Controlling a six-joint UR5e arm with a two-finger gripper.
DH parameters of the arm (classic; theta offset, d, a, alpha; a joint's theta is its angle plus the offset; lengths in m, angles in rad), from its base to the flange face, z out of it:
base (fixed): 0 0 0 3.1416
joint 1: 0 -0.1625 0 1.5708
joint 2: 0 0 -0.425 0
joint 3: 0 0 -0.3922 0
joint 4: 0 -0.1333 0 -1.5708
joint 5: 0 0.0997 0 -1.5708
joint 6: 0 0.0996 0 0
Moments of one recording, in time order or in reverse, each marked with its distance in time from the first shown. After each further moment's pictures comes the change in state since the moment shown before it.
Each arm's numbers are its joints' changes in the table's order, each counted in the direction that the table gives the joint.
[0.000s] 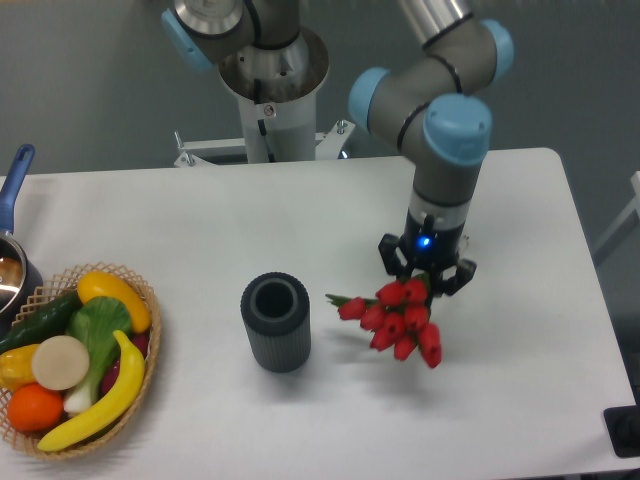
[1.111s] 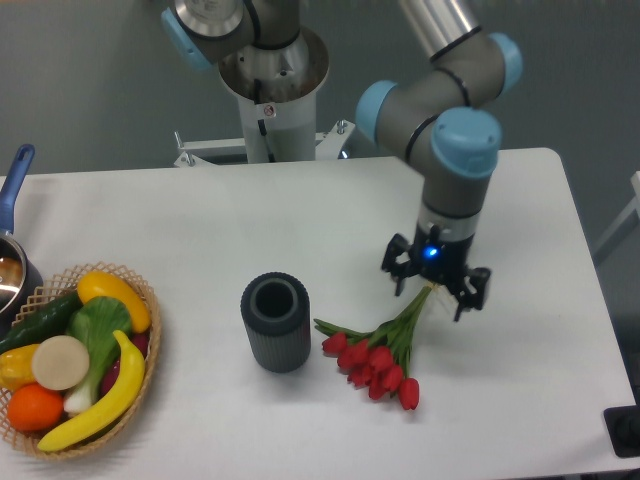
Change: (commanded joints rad) arm -0.109 -0.135 -0.009 0.008 0.015 0.169
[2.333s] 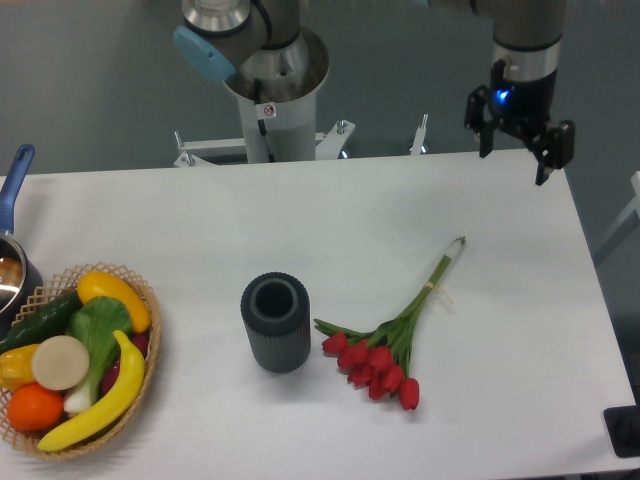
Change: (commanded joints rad) arm -0.224 -0.223 0.018 0.242 0.060 0.520
